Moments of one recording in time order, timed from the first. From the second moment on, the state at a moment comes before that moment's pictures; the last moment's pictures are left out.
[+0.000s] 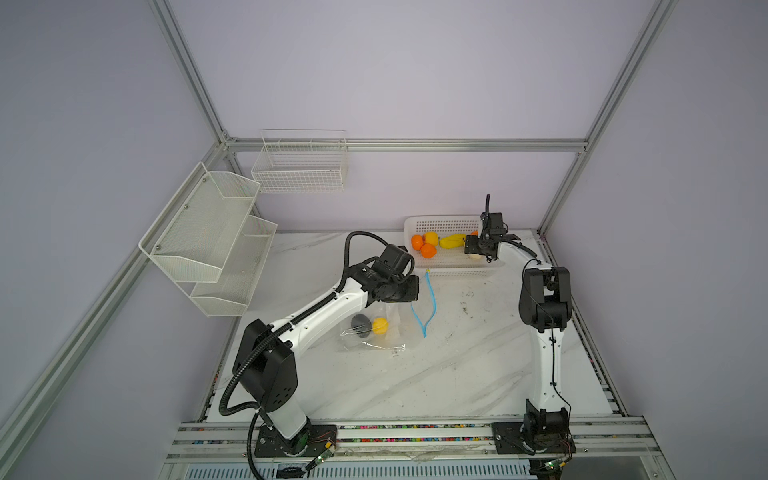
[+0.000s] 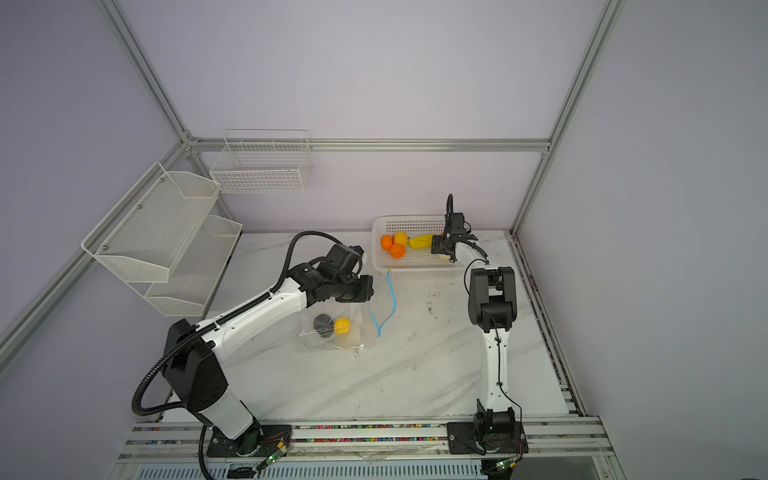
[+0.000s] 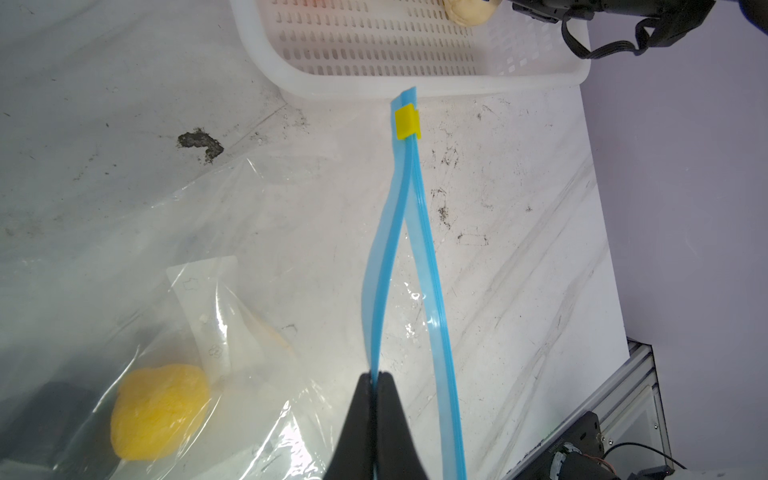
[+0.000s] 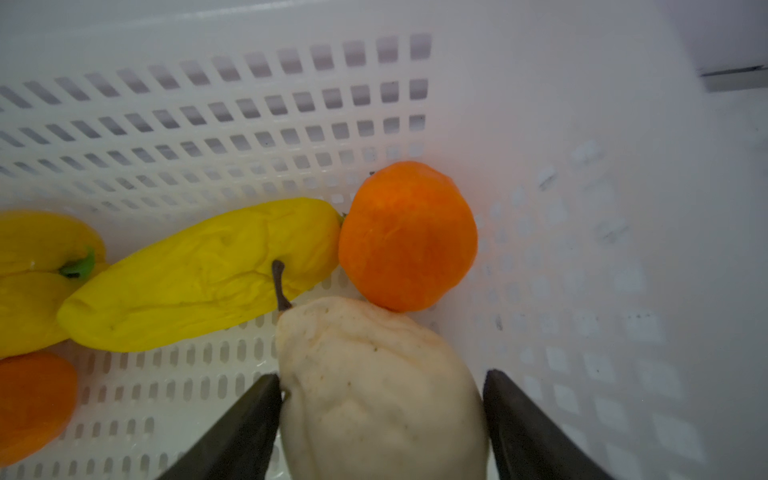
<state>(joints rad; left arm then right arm) -0.69 1.67 1.48 -0.68 0.10 -0.60 0.10 2.34 1.93 -0.39 0.03 0.15</state>
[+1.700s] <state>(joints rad) -0.69 1.67 1.48 -0.68 0.11 -0.60 0.10 2.27 1.88 -0.37 -0.06 0.20</state>
